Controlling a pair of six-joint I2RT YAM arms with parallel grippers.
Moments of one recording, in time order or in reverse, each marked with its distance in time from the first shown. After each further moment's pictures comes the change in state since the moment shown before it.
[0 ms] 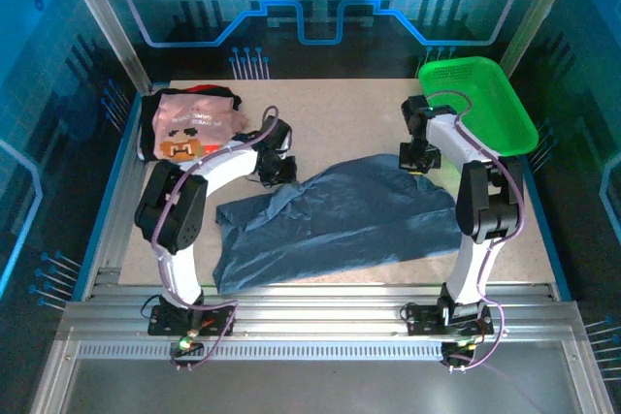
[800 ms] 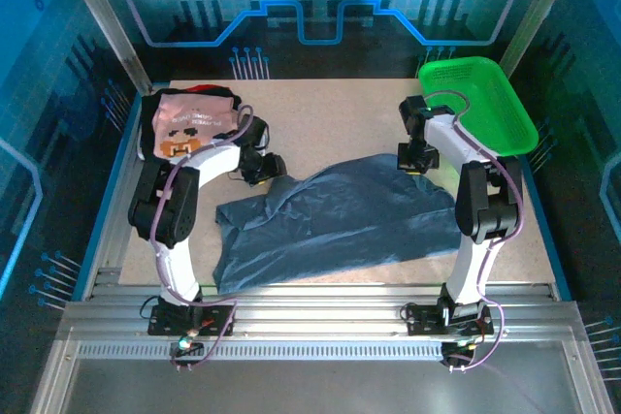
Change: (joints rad) left arm 0.195 0.079 -0.042 0.058 0.079 -0.057; right arm 0.013 0.000 0.000 0.000 0.002 0.004
